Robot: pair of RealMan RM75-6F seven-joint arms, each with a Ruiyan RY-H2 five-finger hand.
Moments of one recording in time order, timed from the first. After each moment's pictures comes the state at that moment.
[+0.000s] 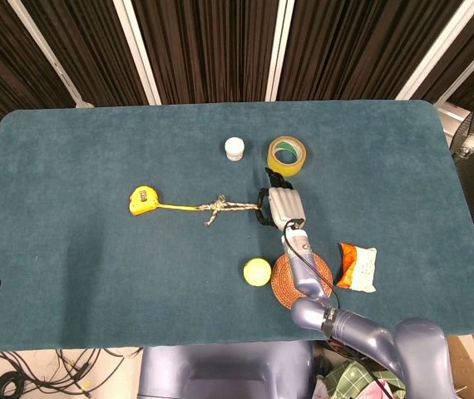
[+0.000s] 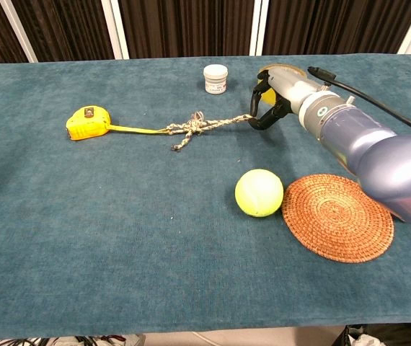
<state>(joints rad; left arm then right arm) -0.04 -1.04 -0.05 -1.65 1.48 1.53 0.05 0.90 -1.96 0.44 -0.97 -0.89 0.93 -0.26</state>
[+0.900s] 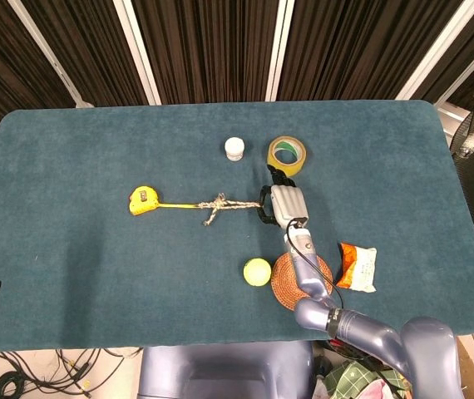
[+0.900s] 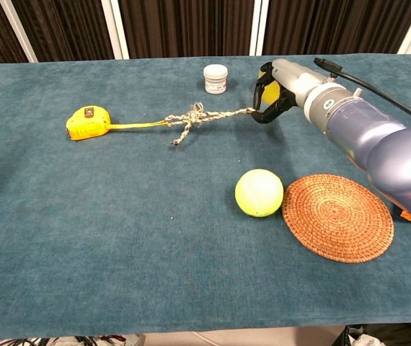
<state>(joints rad) -0.04 -1.05 -0.05 -1.65 1.48 1.54 0.08 0.89 -1.91 0.44 -1.04 -0.88 0.95 -0.29</state>
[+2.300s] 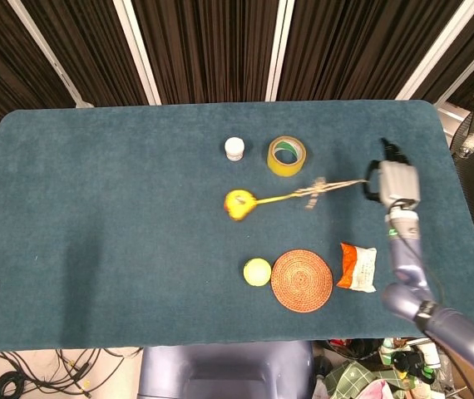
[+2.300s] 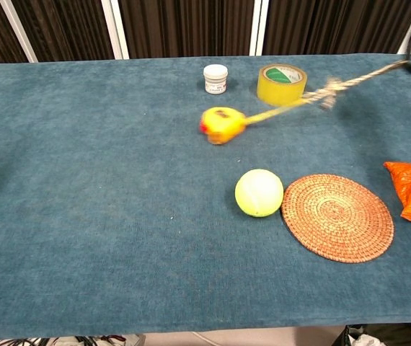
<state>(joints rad) -0.03 -1.06 -0.05 -1.66 1.47 1.55 0.11 0.69 -1.48 0.40 -1.09 -0.88 0.95 -0.25</state>
